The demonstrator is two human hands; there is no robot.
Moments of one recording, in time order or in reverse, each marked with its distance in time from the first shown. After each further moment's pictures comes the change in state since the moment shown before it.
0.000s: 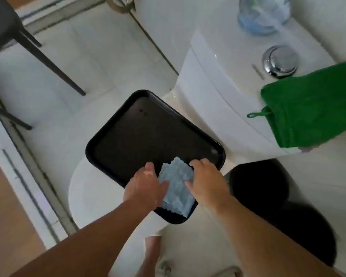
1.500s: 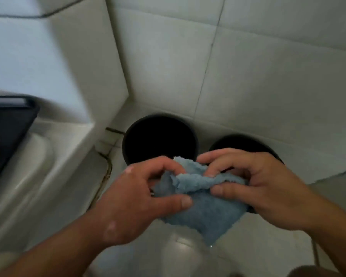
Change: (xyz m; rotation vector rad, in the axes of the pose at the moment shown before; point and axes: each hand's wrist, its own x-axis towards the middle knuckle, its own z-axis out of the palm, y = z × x) left_hand -0.098 0.134 0.287 -0.435 -0.498 1.030; right_hand -0.257 0.315 0.141 0.925 0.557 -0.168
